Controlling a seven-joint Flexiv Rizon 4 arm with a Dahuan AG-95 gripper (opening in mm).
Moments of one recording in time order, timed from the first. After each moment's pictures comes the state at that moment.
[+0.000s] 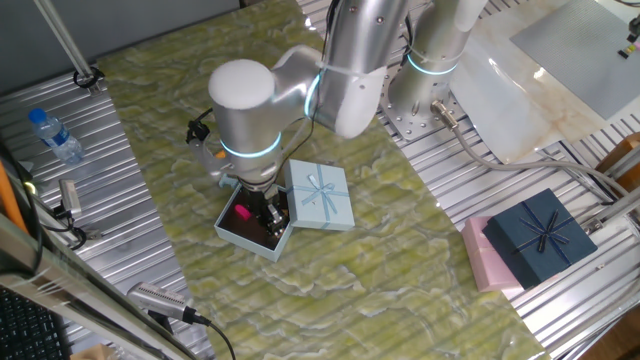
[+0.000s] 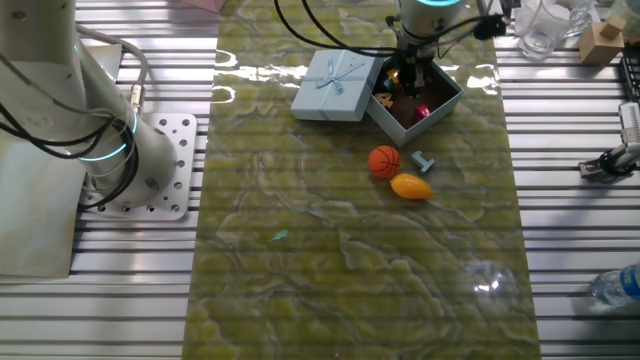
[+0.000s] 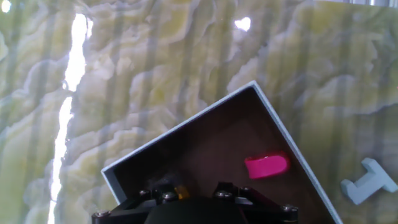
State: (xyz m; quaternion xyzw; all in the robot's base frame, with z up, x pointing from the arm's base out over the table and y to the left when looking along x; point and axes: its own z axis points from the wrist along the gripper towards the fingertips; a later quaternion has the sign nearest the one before) arm 0.530 0.164 0.038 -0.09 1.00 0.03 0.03
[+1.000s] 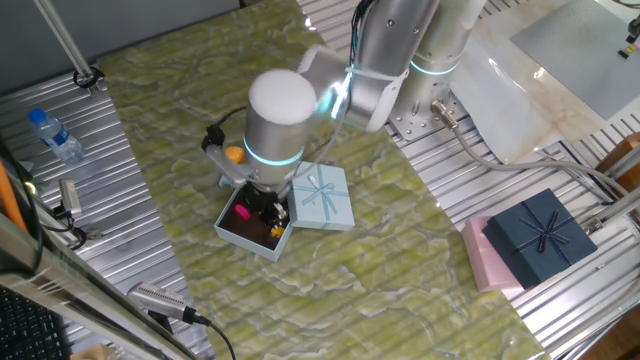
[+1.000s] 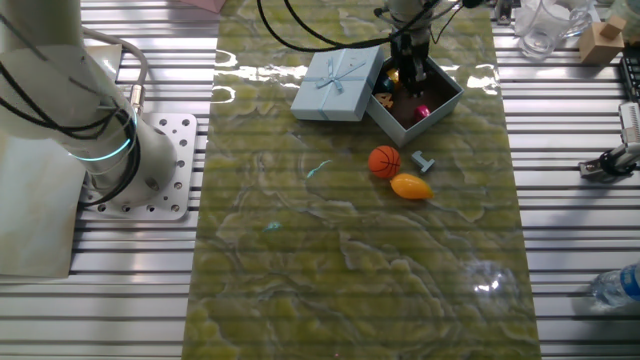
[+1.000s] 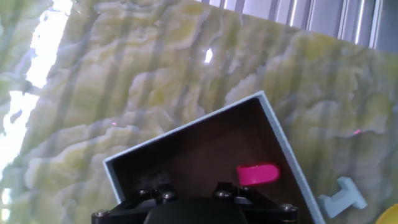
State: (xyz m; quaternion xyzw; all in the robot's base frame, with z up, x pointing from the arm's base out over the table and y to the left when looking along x) arm 0.535 0.139 0.051 -0.17 0.98 -0.03 0.07
